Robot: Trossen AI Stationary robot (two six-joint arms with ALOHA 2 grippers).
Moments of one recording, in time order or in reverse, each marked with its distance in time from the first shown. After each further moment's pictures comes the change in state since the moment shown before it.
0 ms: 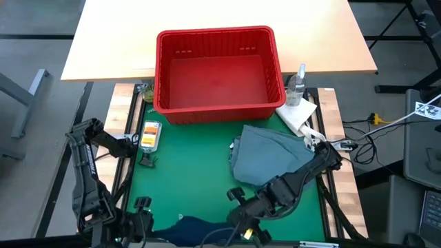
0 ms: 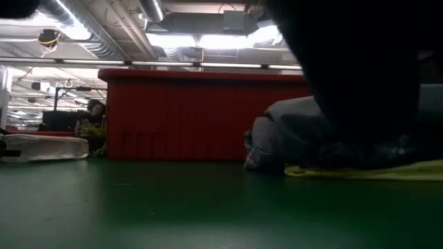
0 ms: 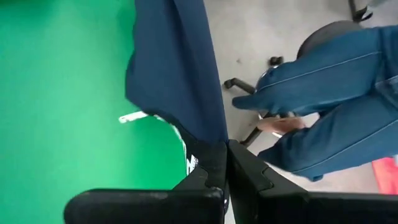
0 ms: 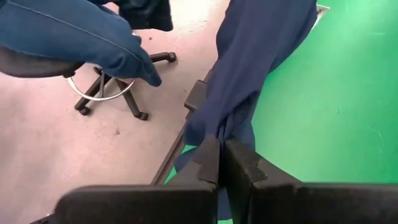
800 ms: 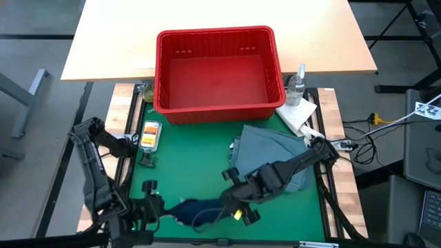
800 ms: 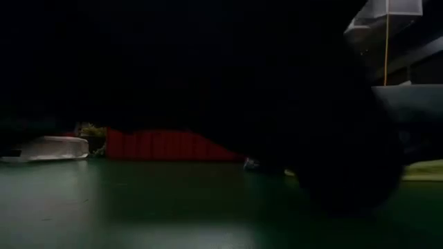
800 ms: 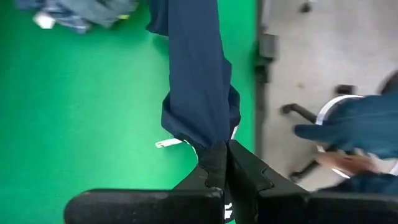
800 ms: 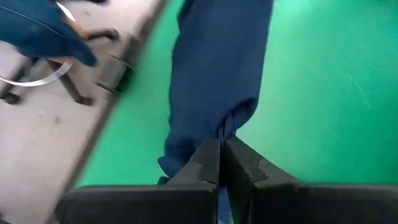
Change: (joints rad) left arm 0.095 0.000 -0.005 -0.140 -0.164 -0.029; right arm -0.101 0.012 -0.001 -0.092 0.165 -0.103
